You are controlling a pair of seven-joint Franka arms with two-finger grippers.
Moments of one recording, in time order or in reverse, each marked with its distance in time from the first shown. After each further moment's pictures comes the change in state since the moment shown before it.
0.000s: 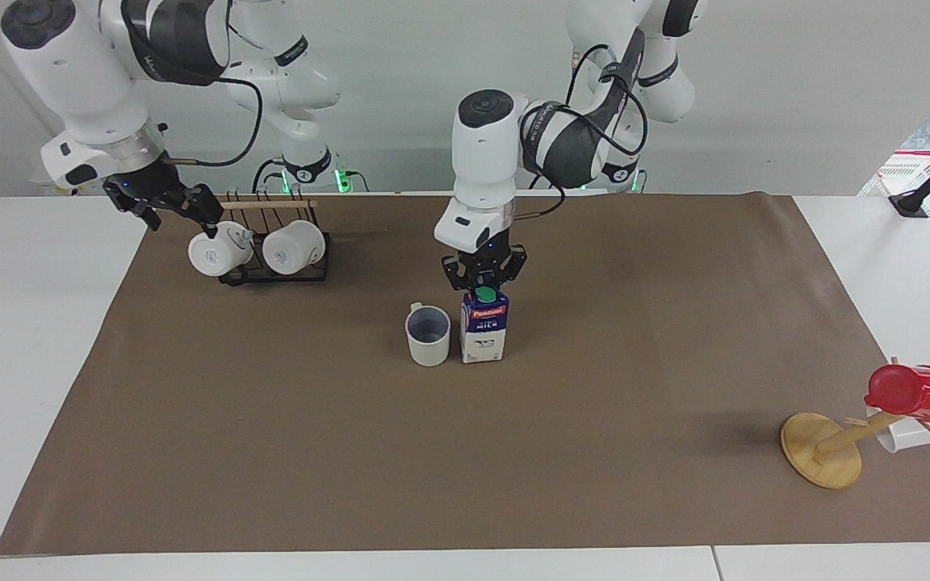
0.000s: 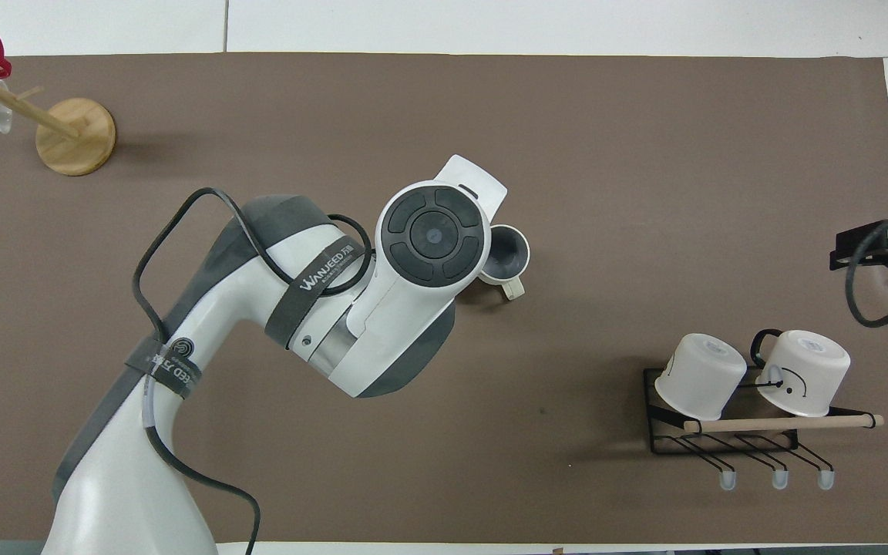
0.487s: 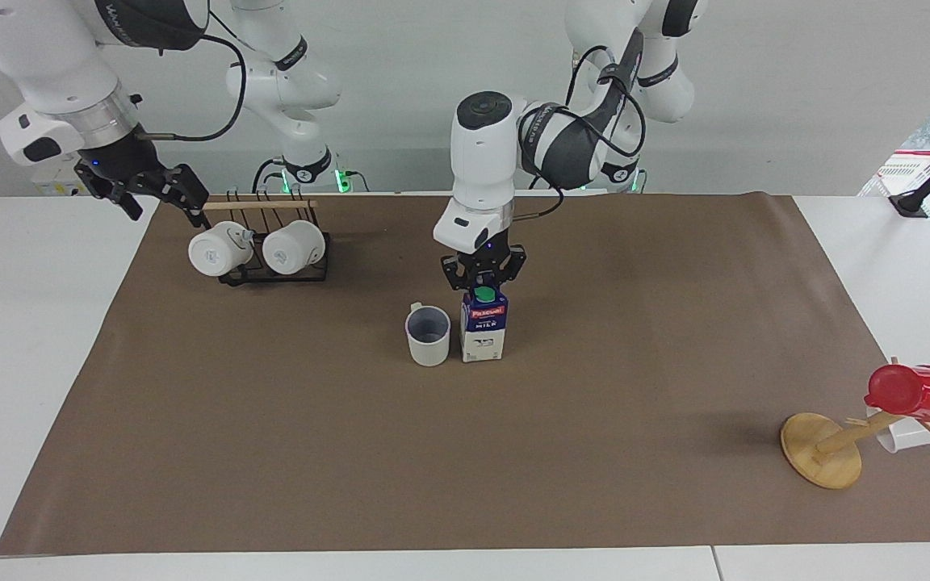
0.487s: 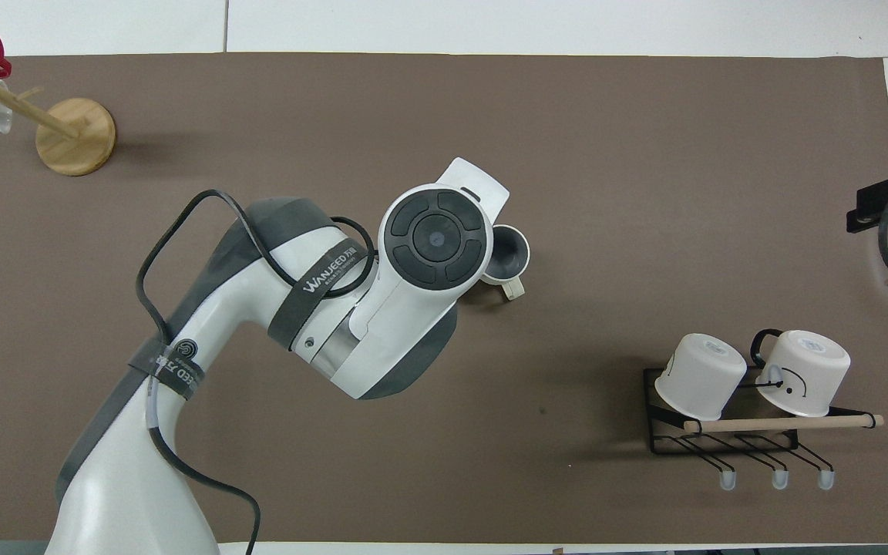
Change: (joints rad) left arm -0.004 0.000 -0.001 -0.003 0.000 0.013 0.004; right arm 0.006 0.106 0.021 0.233 0.019 -0.103 0.000
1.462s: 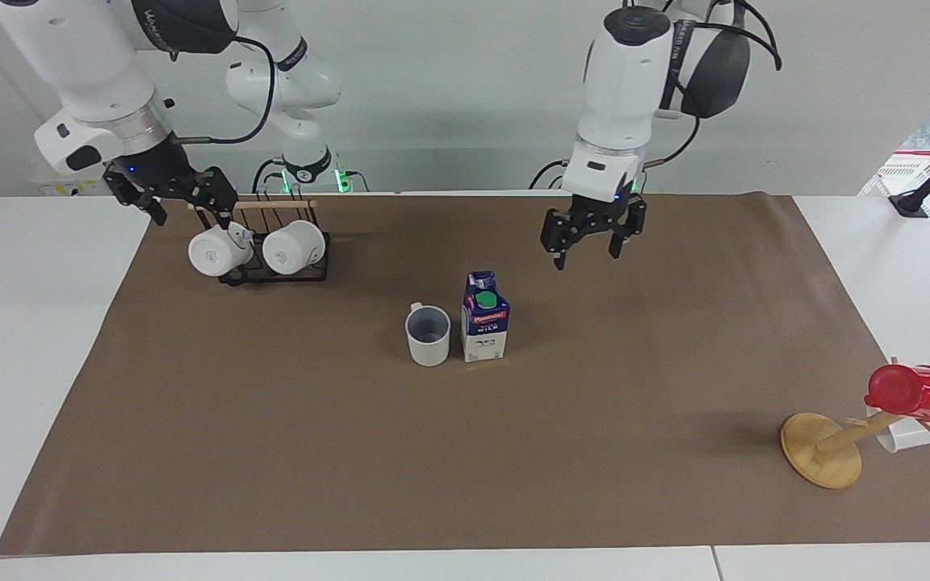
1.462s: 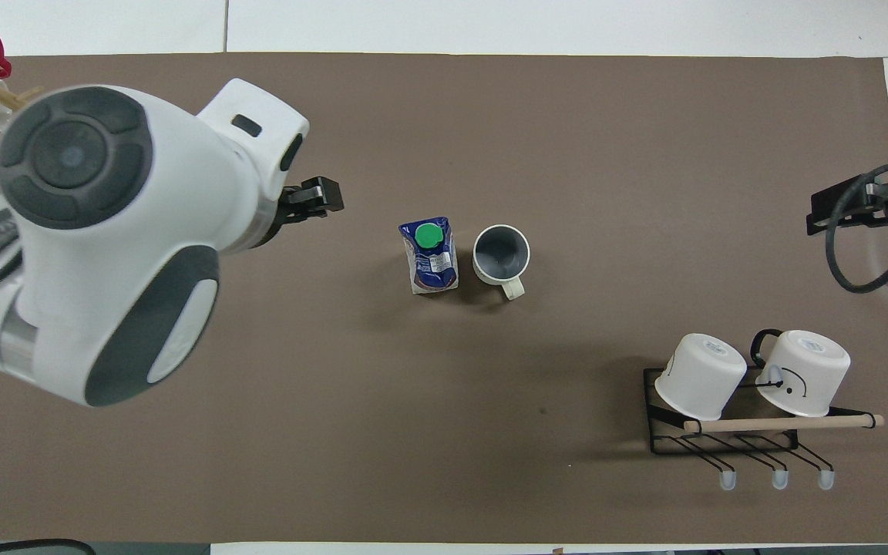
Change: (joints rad) left arm 0.249 -0.260 0.024 -0.067 -0.039 -0.178 0.259; right arm 0.051 -0.002 0.015 -0.019 0.000 -0.005 0.013
